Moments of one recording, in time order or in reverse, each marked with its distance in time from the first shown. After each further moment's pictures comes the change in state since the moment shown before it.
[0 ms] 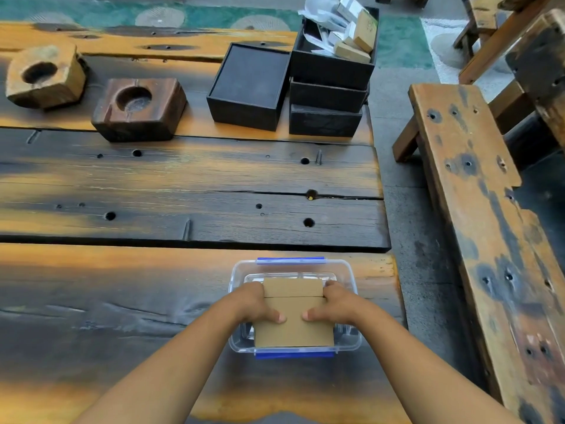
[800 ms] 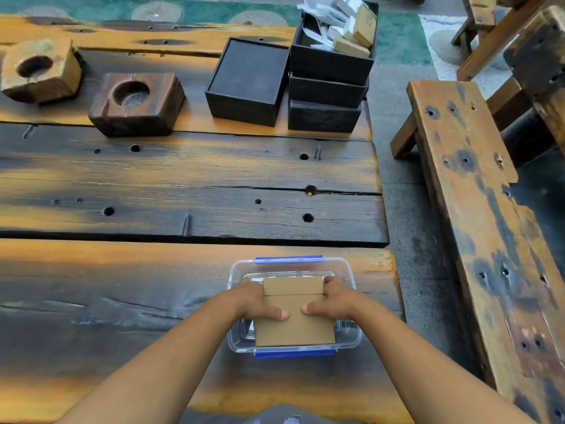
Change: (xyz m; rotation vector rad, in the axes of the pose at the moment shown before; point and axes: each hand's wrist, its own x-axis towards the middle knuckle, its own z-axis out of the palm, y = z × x) left_hand 0.000 -0.005 0.003 0.232 -0.044 0.022; right_hand -0.003 0.002 0.005 0.080 -0.006 0.025
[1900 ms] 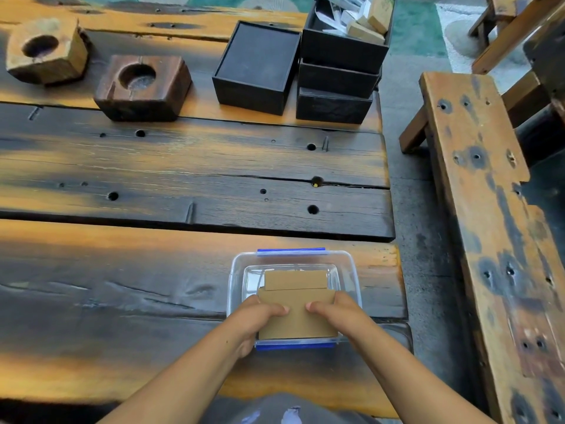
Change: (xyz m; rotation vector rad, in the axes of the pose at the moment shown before) left_hand -0.030 0.000 0.060 -1.273 0.050 -0.115; right_hand -0.022 0.020 0.036 0.468 0.080 0.124
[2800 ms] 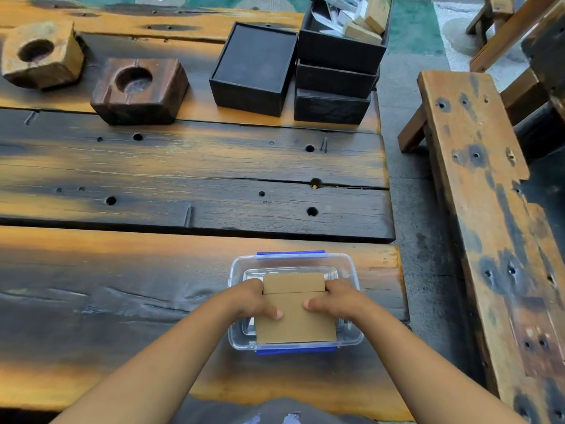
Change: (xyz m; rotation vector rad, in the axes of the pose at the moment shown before) left_hand 0.021 0.050 -0.020 0.801 -0.107 0.035; right_hand 0.011 -0.037 -0.014 -0.353 -0.092 -0.060
